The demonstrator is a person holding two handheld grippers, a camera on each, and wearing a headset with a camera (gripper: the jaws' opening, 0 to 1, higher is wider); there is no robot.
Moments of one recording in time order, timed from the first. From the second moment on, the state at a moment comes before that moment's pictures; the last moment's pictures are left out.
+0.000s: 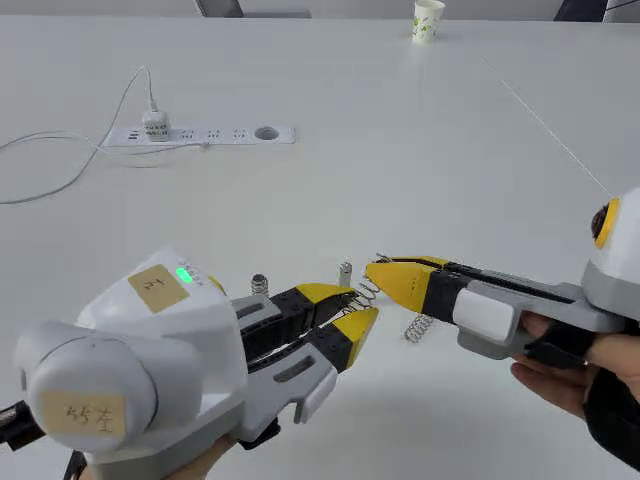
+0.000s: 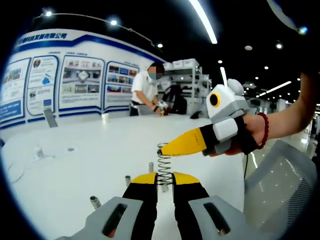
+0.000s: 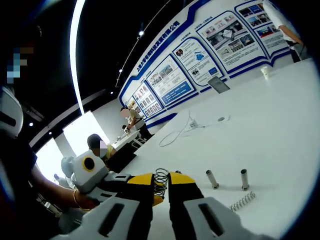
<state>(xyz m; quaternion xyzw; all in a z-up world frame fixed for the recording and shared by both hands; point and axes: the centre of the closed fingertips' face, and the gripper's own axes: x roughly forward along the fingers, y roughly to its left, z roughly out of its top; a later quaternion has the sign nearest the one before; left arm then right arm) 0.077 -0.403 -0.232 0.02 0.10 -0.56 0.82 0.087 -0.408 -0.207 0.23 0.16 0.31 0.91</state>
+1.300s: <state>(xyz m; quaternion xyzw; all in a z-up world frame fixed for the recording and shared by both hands) 0.098 -0.361 -0.274 0.08 0.17 -0.47 0.86 0.139 -0.422 -0.223 0.10 0.16 0.27 0.94</state>
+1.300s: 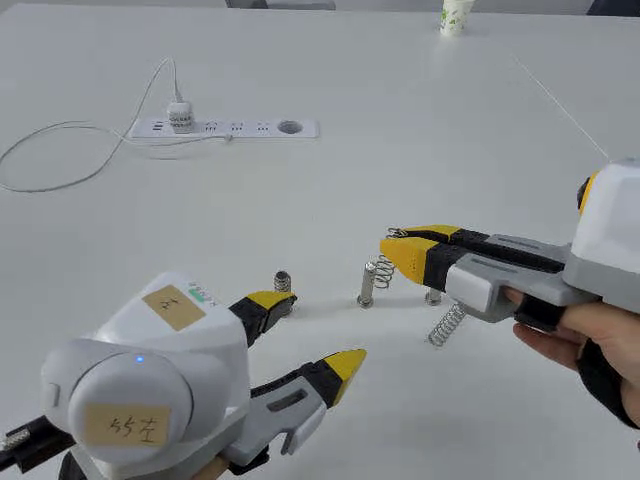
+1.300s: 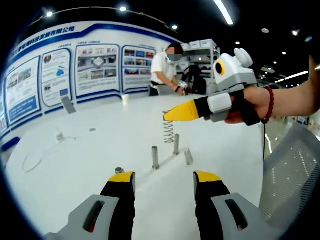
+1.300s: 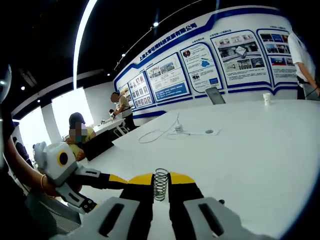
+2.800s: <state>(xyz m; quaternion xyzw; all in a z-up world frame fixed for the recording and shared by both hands) 0.111 -0.347 -0.287 0.09 0.17 -0.44 0.88 0.170 -0.424 -0.260 0.00 0.17 0.24 0.96</state>
